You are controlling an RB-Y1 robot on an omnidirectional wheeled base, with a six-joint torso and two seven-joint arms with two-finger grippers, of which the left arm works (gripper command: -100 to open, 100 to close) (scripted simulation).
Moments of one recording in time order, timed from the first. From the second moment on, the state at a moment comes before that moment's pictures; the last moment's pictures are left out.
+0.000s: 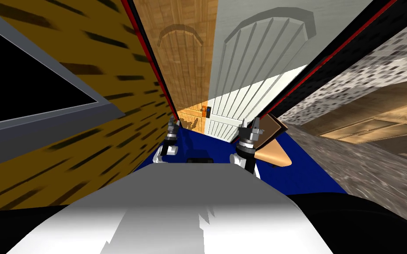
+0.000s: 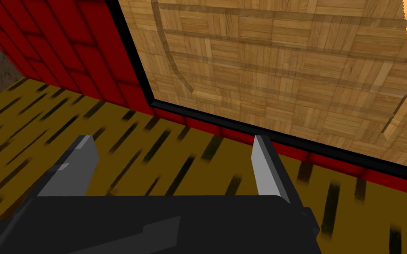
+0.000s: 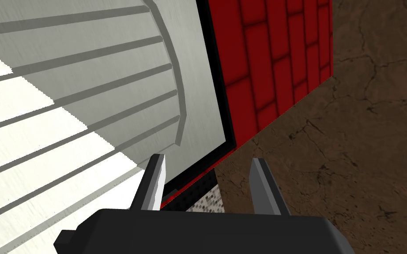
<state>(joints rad) 0.23 0.10 -0.06 -1.81 -0.05 -0.50 0.14</state>
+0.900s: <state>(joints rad) 0.09 0.12 -0.07 -1.57 -0.05 -0.46 0.16</state>
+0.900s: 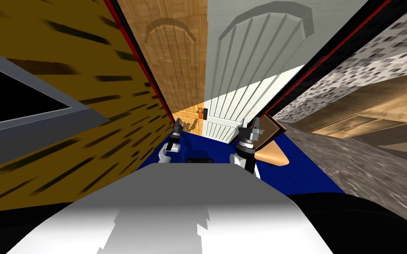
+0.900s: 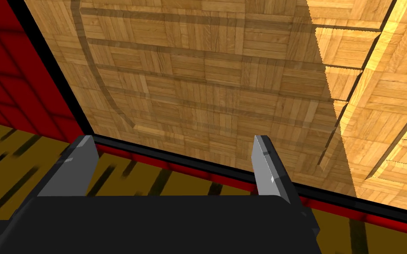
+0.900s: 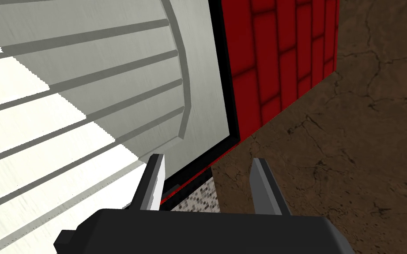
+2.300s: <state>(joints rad) -0.12 0.15 -0.09 -1.20 -0.04 -0.39 0.19</state>
